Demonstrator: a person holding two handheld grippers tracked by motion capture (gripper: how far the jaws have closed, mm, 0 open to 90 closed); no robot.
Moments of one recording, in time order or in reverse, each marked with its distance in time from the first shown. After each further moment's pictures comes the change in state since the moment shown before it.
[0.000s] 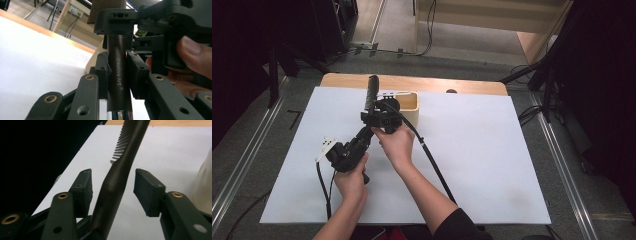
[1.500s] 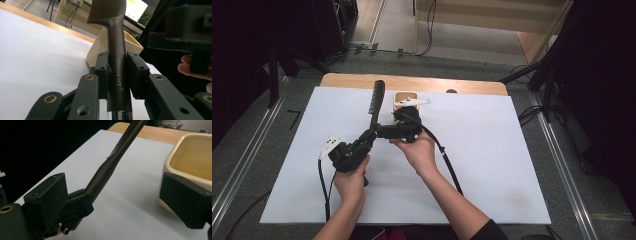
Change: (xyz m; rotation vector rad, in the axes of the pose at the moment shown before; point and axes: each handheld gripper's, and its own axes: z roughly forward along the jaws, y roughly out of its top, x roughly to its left) left arm -0.002 0.000 0.001 0.095 0.012 0.032; right arm -0.023 -0.020 -0.050 -0.081 0.016 -0.209
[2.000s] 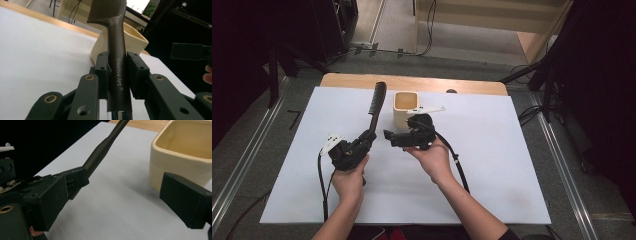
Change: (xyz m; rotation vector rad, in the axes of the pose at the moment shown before) left arm 0.001 0.005 0.002 0.044 0.025 0.026; right arm -0.016 -0.020 -0.028 0.028 0.024 -0.014
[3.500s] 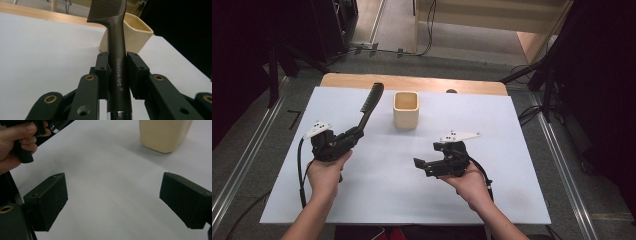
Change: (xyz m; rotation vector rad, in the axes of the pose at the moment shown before) left arm 0.015 0.049 -0.015 0.198 -0.008 0.133; right arm -0.028 -0.066 -0.073 0.065 0.058 -0.035
